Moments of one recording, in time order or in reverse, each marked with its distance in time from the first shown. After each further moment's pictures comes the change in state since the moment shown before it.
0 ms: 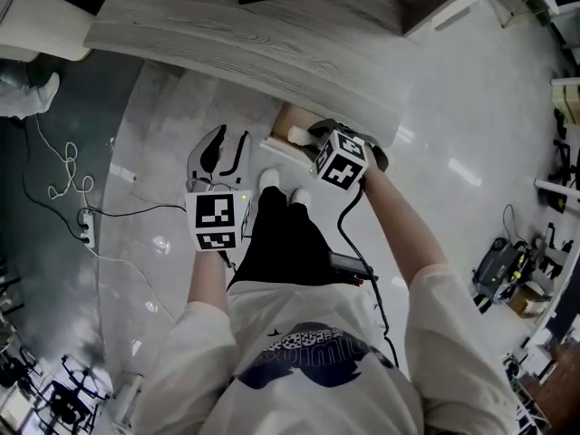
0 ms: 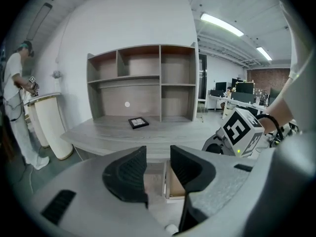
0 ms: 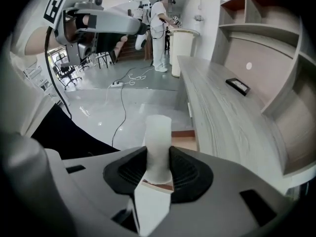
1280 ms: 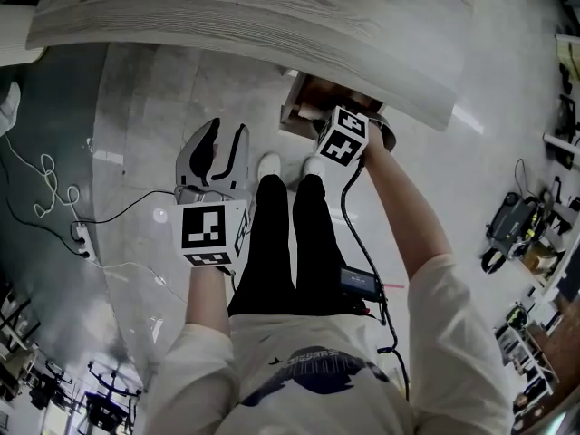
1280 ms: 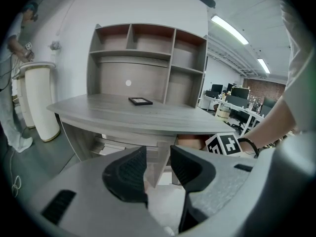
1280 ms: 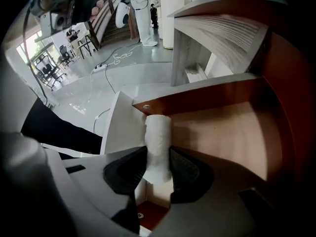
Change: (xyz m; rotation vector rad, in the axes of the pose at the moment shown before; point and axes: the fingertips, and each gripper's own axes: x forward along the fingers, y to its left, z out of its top) left arm 0.065 0.061 -0.106 -0.082 0.072 -0.132; right arm 0.174 -0.012 -0.051 0.124 0.210 -0.002
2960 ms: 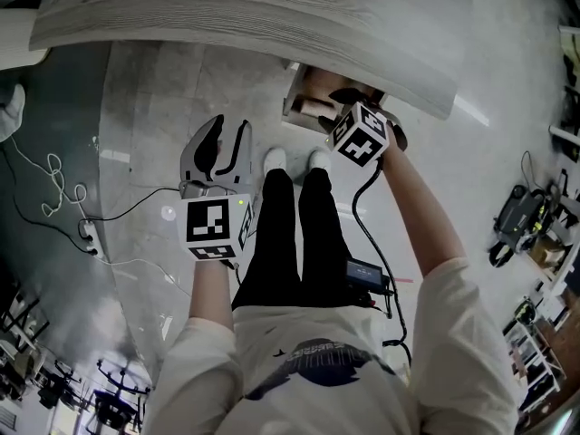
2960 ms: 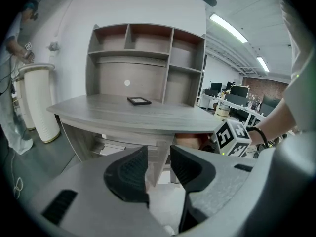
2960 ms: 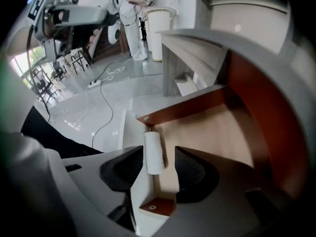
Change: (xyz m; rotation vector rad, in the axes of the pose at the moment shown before) left arm -0.007 -0.005 -0.001 0.015 0.007 -0.001; right arm -0.040 -0.002 0.004 0.126 -0.124 -0.040
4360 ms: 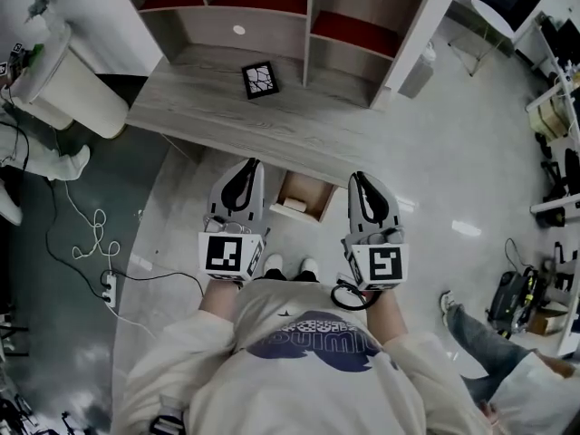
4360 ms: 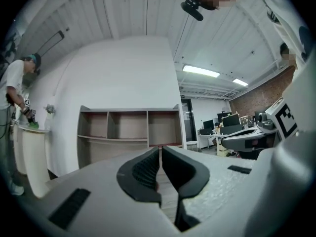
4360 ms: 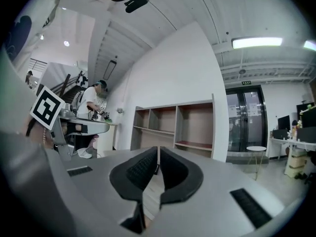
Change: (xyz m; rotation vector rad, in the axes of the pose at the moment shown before) left arm -0.184 -0.140 0.274 0.175 -0.614 0.005; right arm -0.508 0.015 0.064 0.334 -1.069 -0.715
